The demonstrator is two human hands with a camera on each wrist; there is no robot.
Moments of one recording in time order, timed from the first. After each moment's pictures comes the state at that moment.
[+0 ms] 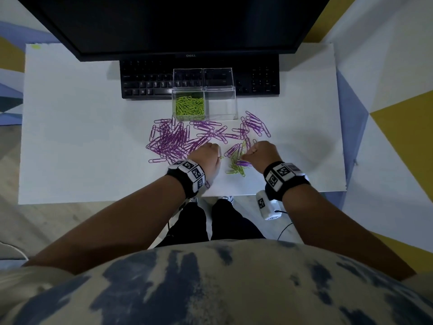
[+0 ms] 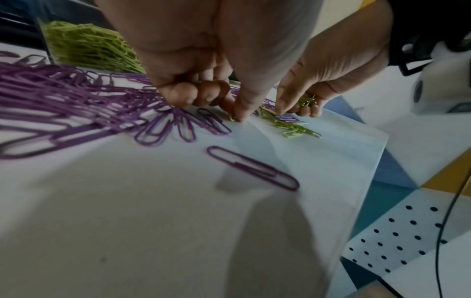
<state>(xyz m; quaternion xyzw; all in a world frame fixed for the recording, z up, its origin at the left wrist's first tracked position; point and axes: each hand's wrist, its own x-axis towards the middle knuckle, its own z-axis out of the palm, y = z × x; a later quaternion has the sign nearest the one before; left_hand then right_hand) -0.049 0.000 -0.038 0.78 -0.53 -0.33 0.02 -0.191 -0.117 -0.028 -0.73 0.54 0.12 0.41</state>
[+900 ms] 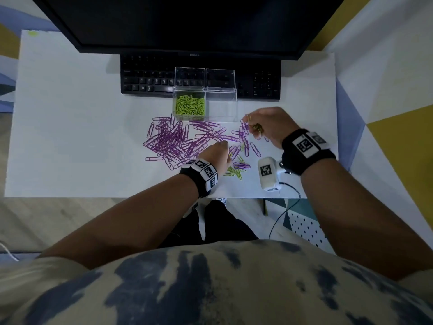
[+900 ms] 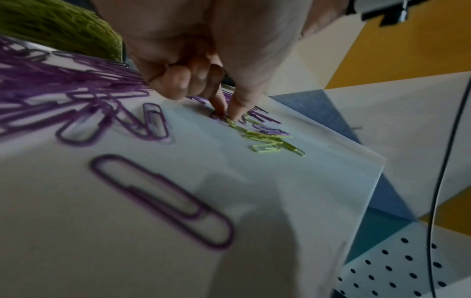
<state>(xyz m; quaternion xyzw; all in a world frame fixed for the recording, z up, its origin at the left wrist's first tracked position) -0.071 -0.026 -0.046 0.80 -0.47 -0.36 0.09 -0.153 -0.175 0.035 -0.62 0.48 0.03 0.62</state>
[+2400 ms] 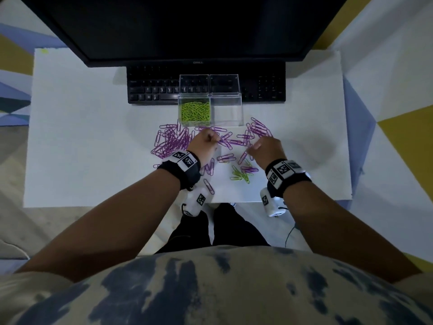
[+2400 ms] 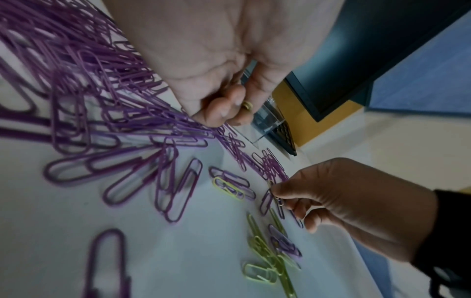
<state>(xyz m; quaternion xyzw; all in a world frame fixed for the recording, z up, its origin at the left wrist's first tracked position) -0.015 -0.020 -0.039 0.76 -0.21 -0.48 0.38 -0.169 -0.135 -0.025 -0.76 0.53 0.09 0.36</state>
